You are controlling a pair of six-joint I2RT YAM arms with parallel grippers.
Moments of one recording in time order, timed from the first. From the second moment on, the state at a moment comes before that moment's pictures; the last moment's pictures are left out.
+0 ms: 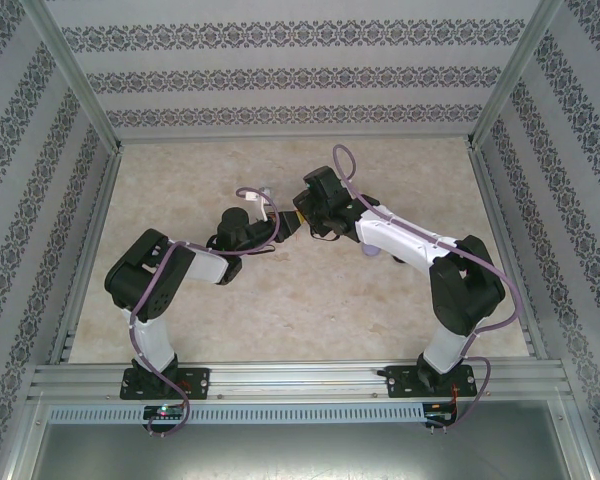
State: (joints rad) left arm -0.48 1.85 0.74 1.03 0.46 -0.82; right arm 0.64 1.73 1.29 -0.37 0.06 1.45
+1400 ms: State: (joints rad) left arm -0.39 1.61 0.95 0.37 0.90 -0.50; right arm 0.41 1.38 0.89 0.02 -0.53 0.53
